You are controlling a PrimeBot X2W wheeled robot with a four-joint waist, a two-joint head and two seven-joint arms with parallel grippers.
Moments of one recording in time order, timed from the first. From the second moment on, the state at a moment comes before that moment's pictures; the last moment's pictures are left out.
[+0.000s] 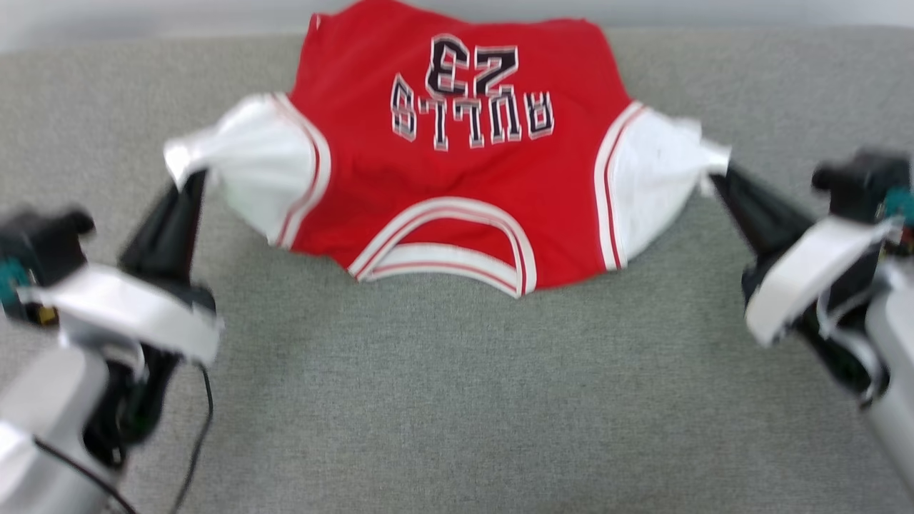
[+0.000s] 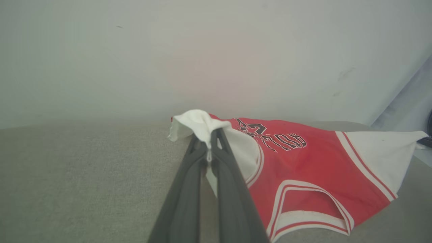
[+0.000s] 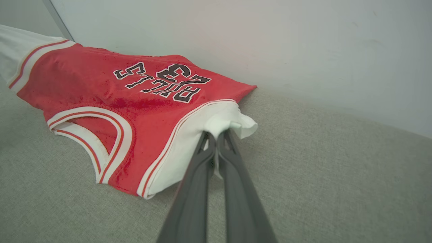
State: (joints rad) left arm -0.49 0.72 -0.51 0.08 -0.97 0.06 -0.26; right arm -0.62 -0.53 0.49 0.28 0.63 0.13 0.01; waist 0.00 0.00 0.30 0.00
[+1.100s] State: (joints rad) left arm 0.35 0.59 -0.29 0.03 -1.01 0.14 -0.26; right arm 0.25 -0.47 0.29 0.14 0.59 0.13 0.17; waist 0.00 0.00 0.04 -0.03
